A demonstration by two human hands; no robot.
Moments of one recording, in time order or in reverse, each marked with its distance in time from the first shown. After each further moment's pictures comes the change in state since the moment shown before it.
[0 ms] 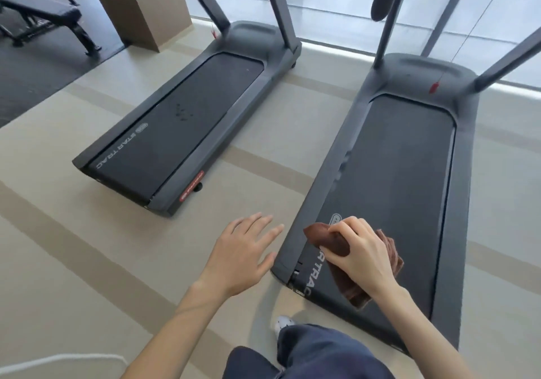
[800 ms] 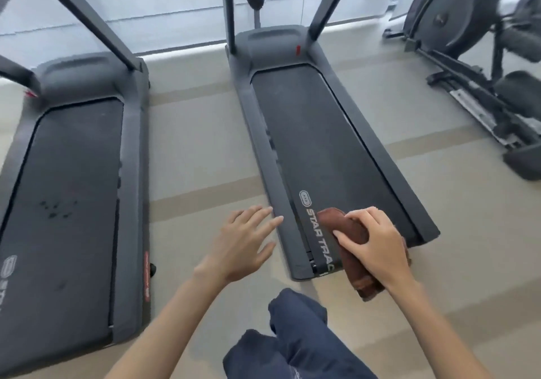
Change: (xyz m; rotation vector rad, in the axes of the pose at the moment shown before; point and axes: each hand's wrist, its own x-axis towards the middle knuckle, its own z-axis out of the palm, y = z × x) left_hand 0.139 -0.237 -0.007 -0.071 -0.092 0.776; right_hand 0.077 -0.161 0.092 -0.066 0.378 0.789
